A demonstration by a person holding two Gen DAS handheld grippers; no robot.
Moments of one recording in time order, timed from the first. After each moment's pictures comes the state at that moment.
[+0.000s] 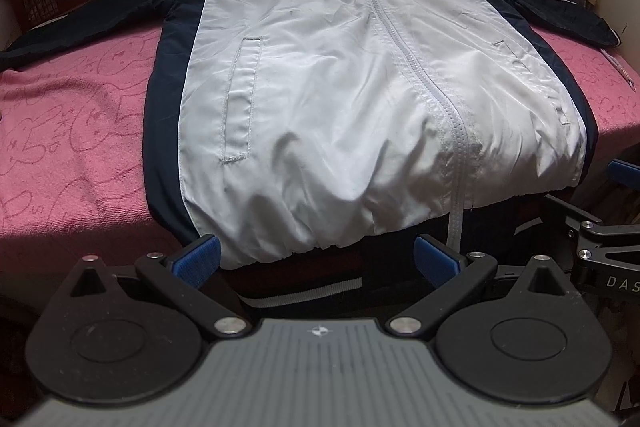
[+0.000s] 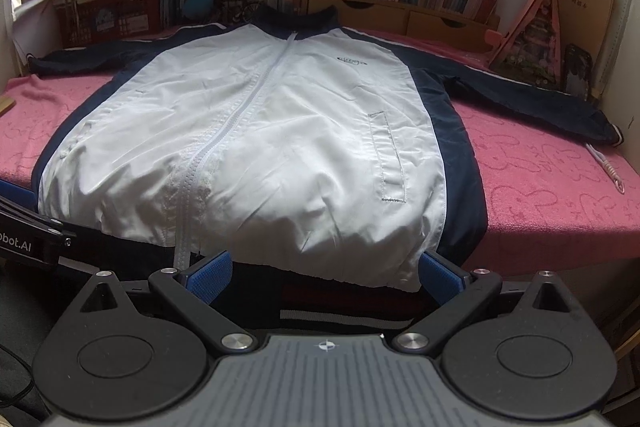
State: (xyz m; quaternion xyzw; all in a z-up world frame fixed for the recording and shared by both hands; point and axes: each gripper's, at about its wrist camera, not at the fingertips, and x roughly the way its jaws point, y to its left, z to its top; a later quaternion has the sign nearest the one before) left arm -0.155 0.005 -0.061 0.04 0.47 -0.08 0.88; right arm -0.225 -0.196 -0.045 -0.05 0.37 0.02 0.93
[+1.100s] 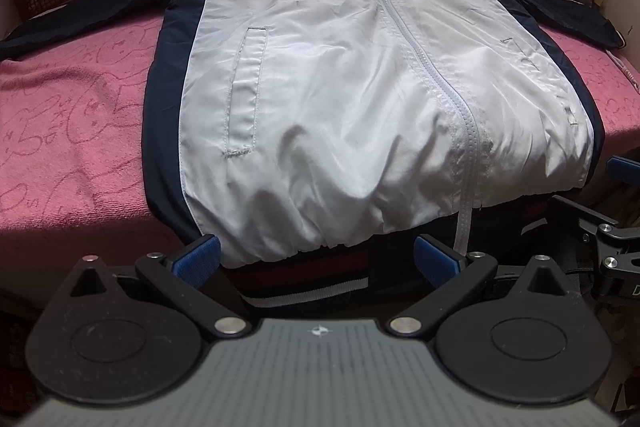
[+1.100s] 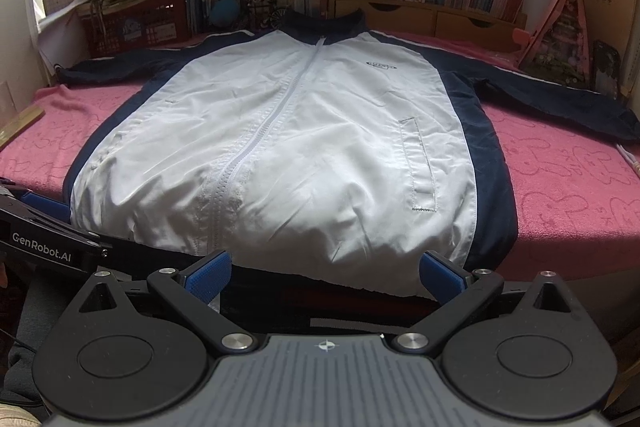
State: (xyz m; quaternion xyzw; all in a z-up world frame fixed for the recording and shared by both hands) left arm -0.150 0.007 -0.067 0.03 0.48 -0.08 0.87; right arm -0.221 -0.200 -0.039 -0.03 0.37 0.07 0.93
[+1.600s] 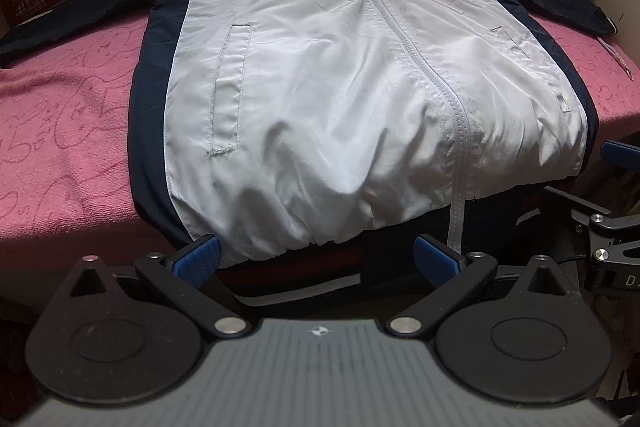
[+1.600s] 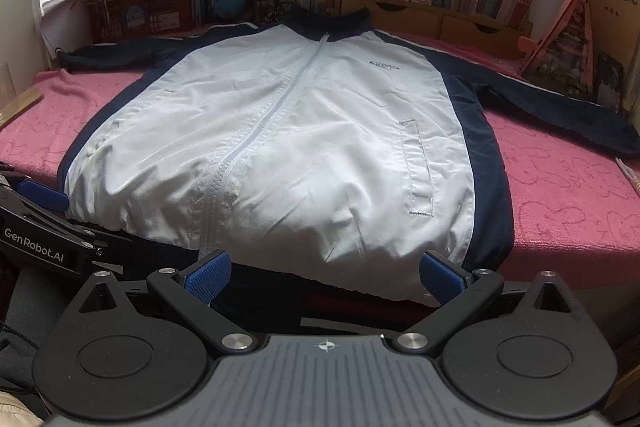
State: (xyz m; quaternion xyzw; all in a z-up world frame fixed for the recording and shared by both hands) left arm -0.149 0.003 -0.070 0.04 0.49 -0.10 0.87; right arm -0.219 -0.199 -0.041 -0.05 0.37 0.07 0.92
